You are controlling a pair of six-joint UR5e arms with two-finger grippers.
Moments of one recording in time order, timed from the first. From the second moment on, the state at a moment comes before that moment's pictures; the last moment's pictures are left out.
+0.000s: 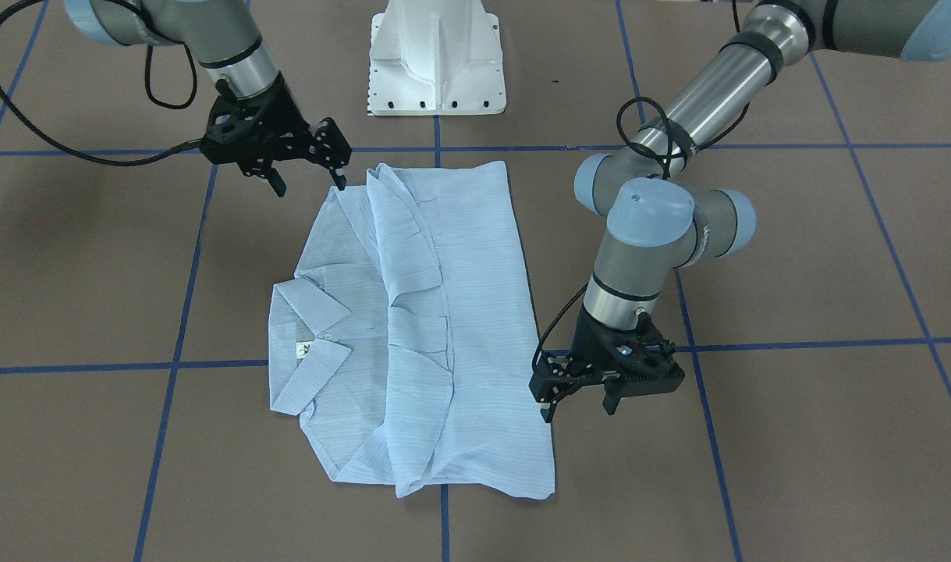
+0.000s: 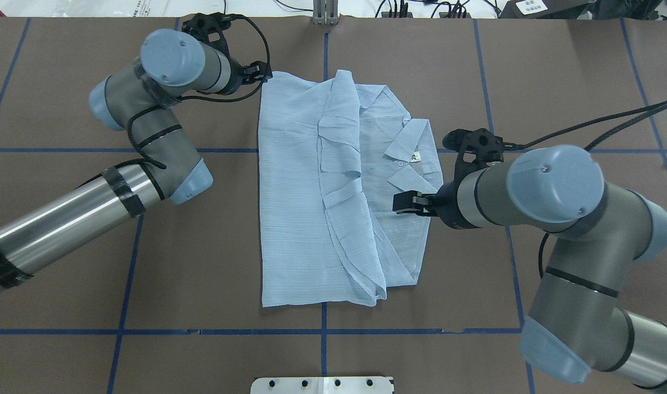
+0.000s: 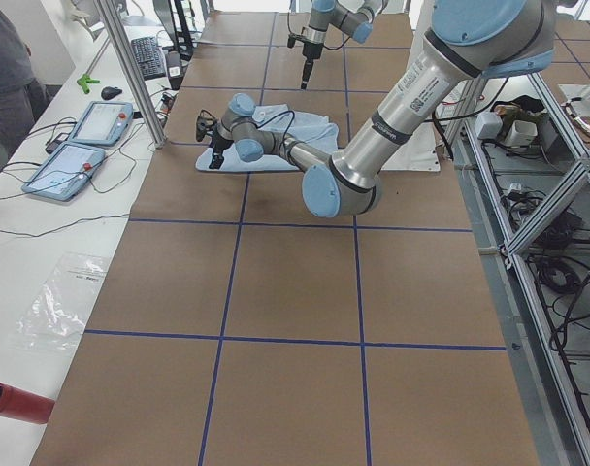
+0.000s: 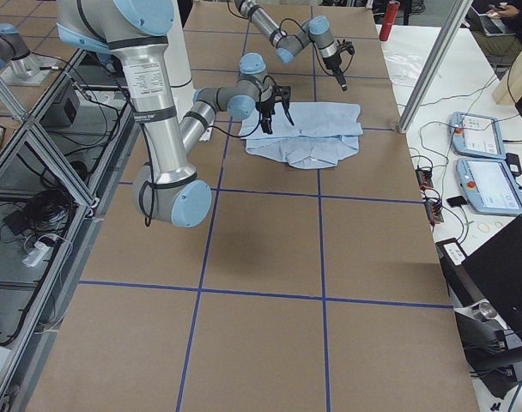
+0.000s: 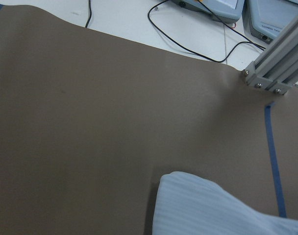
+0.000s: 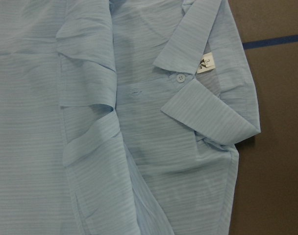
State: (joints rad) left arm -0.78 -2.28 -1.31 -2.17 -1.71 -1.26; right arm 0.49 -1.21 2.04 -1.43 1.74 1.34
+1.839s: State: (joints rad) left arm -0.77 -2.01 -1.78 -1.89 -1.77 -1.19; right arm 0.23 -1.03 1.76 -1.53 1.45 1.03
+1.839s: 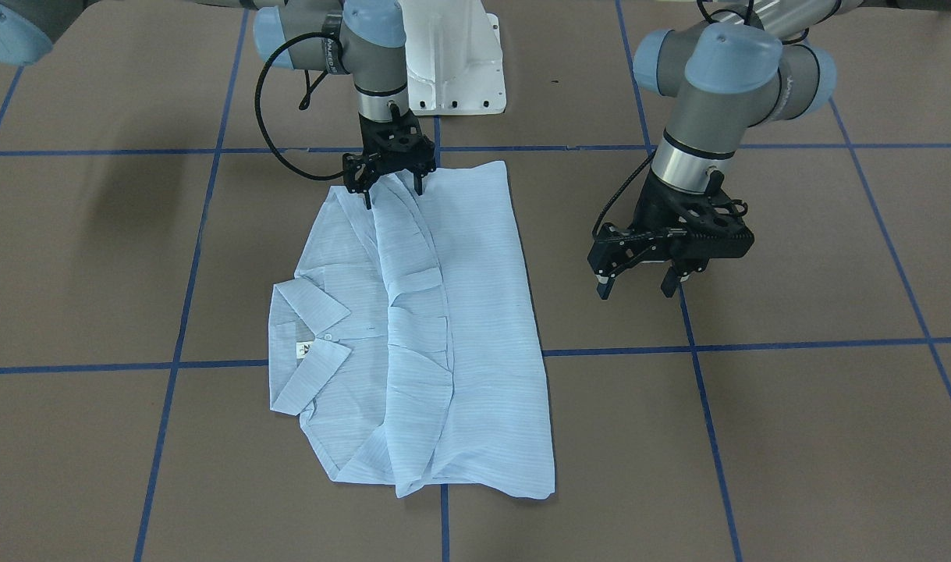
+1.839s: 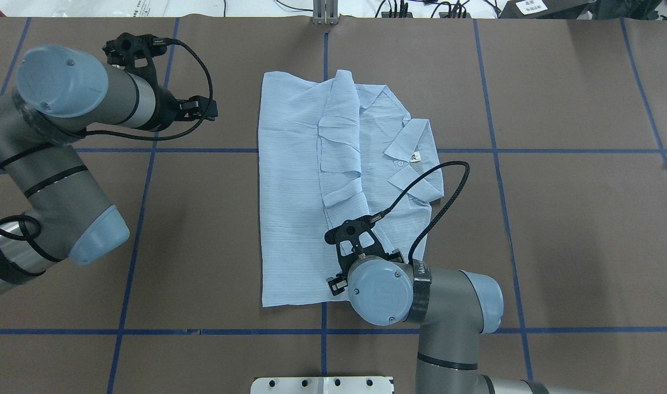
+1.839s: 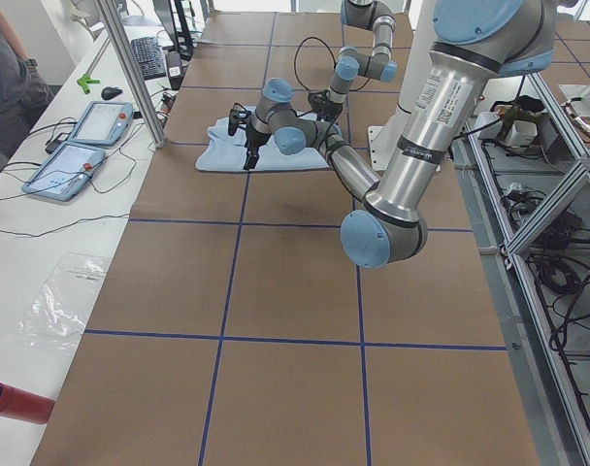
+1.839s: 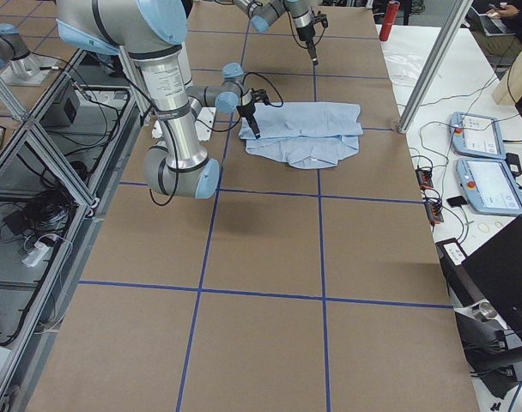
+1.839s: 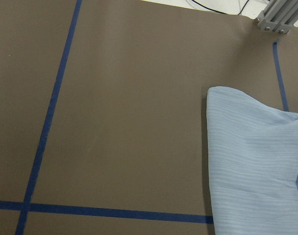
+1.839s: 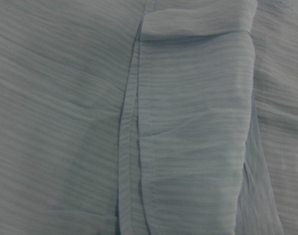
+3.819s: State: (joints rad) left arm -0.69 -2.05 -1.77 -1.89 -1.77 -1.27; right arm 0.43 -1.16 1.92 -1.59 1.59 0.90
